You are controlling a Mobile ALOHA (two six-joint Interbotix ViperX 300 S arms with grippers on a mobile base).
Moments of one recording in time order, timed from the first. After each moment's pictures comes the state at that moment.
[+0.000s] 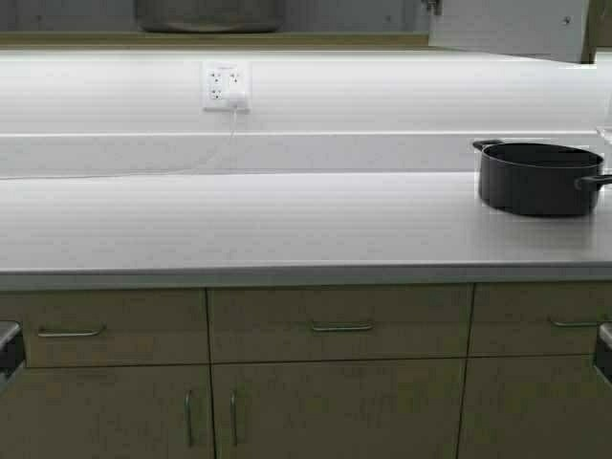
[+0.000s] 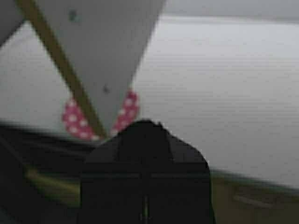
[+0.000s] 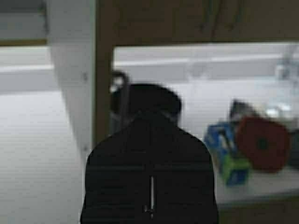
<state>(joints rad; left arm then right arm) 0.38 -0.72 0.72 0.13 0.29 -0.01 -0.13 -0.82 0.77 -0.29 0.12 0.21</state>
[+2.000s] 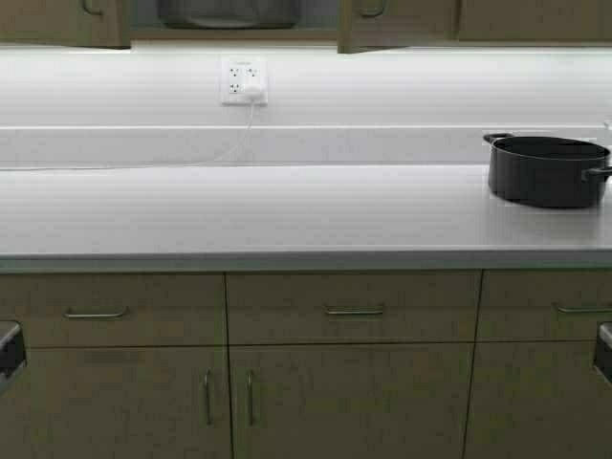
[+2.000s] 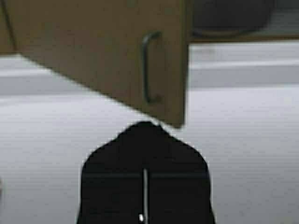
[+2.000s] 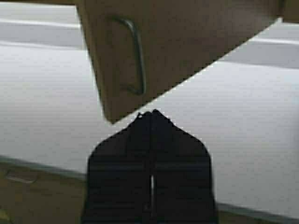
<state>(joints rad) -0.05 -0.66 0.75 0.10 -0.02 -0.07 0.41 -0.56 0.71 -0.21 0.02 0.25</state>
